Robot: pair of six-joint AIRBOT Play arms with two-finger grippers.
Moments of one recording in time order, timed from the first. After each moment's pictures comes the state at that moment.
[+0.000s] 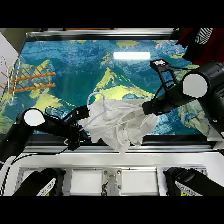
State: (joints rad) left arm -0.26 -0.87 0.75 0.95 -1.39 -0.51; right arm 0.50 -1.12 1.47 -1.54 1.67 1.80
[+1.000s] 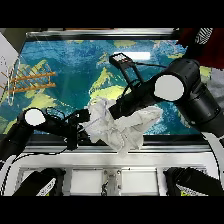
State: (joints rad) left arm -0.26 -0.88 0.75 0.94 -1.38 -0.38; right arm 0.74 -1.26 1.66 -1.38 1.51 1.75
